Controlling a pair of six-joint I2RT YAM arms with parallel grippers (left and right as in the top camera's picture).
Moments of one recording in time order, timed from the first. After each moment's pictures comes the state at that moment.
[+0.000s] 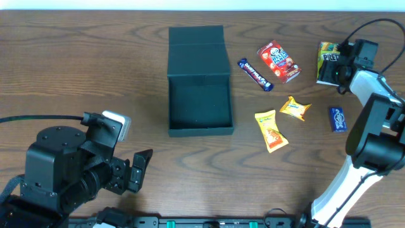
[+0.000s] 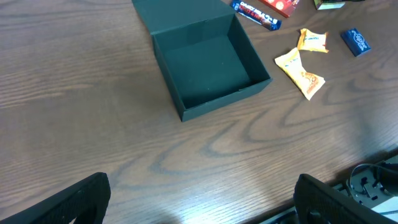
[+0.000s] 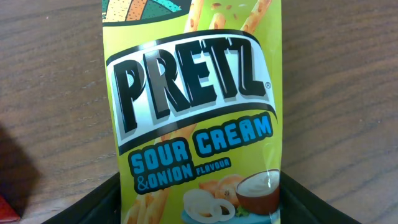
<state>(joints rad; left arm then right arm) -0.33 0.87 1.50 -1.45 0.15 -0.04 -0.33 2.16 1.44 -0.27 -0.10 -0.04</state>
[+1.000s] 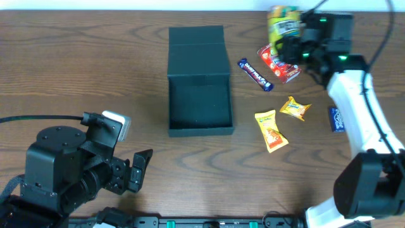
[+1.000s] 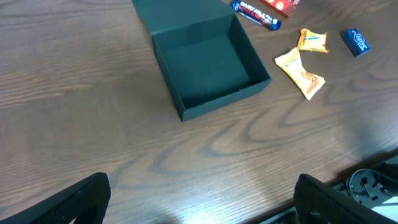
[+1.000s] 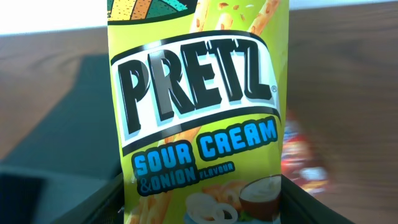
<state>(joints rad) -0.33 0.87 1.50 -1.45 0.15 -0.04 0.05 1.73 1.44 -0.50 -0.30 0.14</state>
